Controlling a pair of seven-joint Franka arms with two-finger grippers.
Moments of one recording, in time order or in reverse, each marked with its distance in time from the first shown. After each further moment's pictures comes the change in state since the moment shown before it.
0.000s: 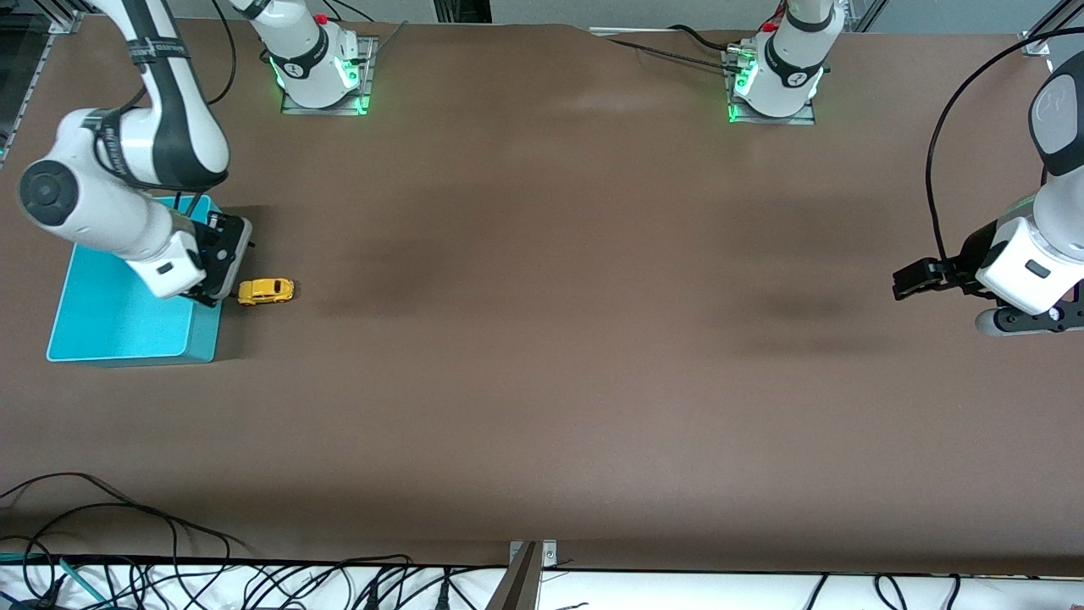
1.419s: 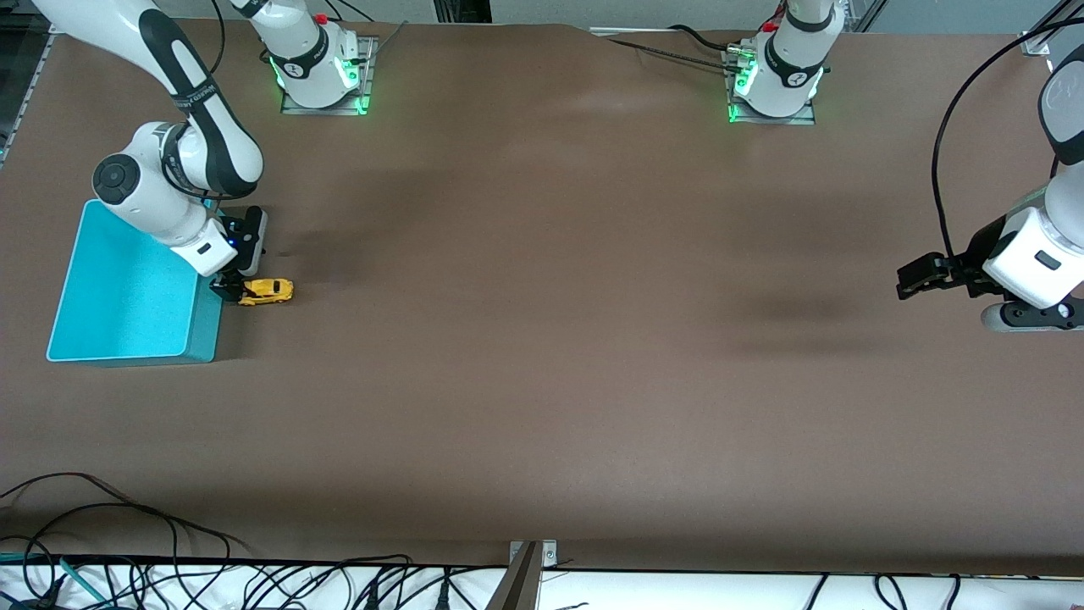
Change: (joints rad) left arm -0.003 -0.002 -0.005 0.037 -0.006 -0.004 0.055; right arm -0.101 0.114 0.010 -0.249 0.000 0.493 -0.284
